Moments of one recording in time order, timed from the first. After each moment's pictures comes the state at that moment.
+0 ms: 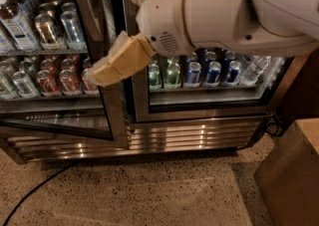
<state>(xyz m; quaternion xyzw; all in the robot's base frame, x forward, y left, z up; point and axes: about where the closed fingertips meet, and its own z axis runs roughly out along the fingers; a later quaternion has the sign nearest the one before) 0.463 0.077 1.044 -0.55 0.60 0.23 0.54</state>
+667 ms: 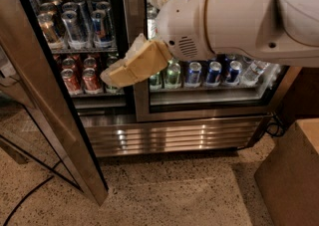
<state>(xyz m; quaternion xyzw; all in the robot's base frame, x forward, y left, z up) 0.459 0.049 1.043 -0.52 0.62 0.21 0.54</state>
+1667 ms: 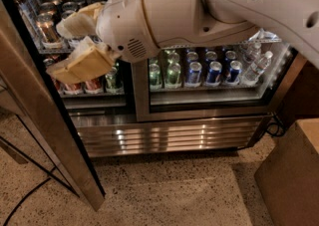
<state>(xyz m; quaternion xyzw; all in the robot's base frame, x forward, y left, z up) 0.426 0.144 1.031 -0.64 0.51 0.33 0.48</state>
